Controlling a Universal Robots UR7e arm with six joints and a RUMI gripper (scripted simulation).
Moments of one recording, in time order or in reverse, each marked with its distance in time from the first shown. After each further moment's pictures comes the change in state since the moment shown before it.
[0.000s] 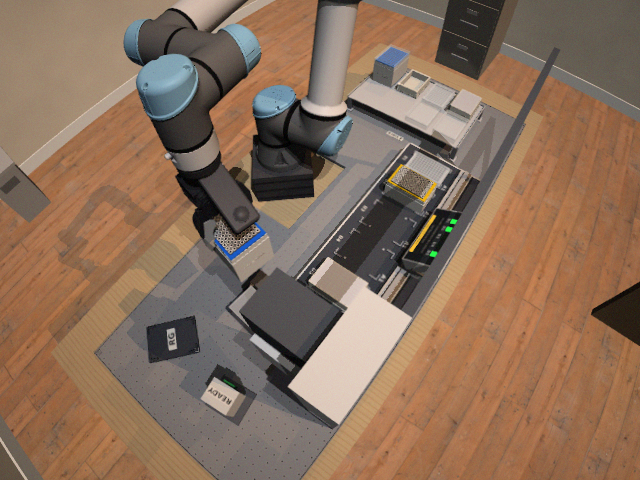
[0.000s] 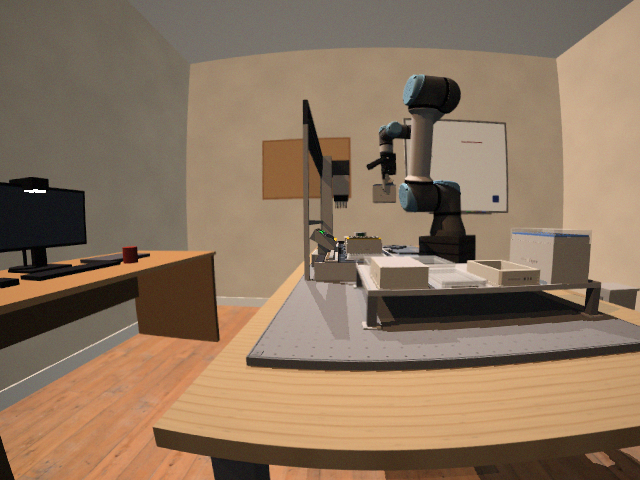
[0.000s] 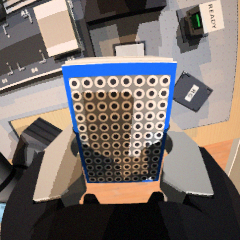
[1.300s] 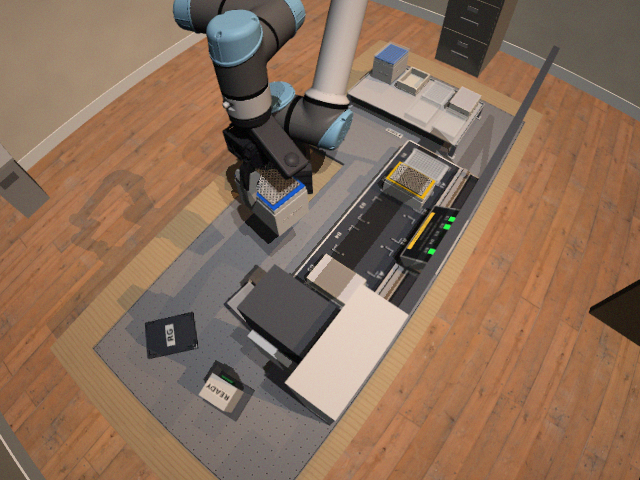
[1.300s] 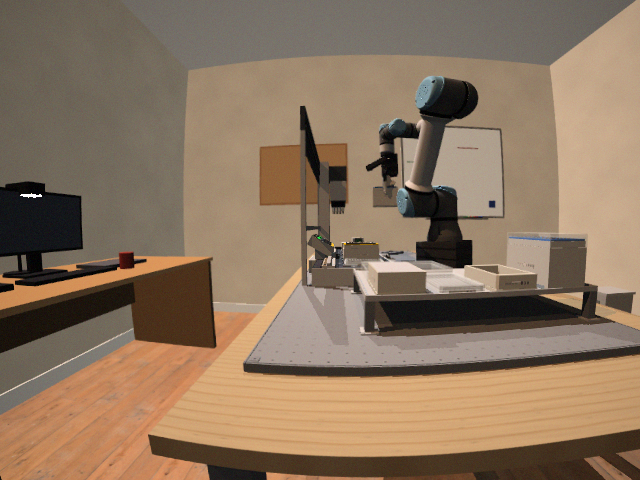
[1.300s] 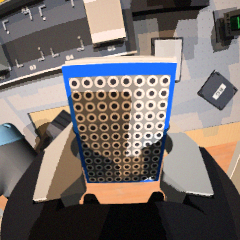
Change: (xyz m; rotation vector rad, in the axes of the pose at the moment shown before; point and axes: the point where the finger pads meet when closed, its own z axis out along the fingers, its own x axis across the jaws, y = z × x) arm -0.117 0.022 0.000 0.000 0.000 -0.037
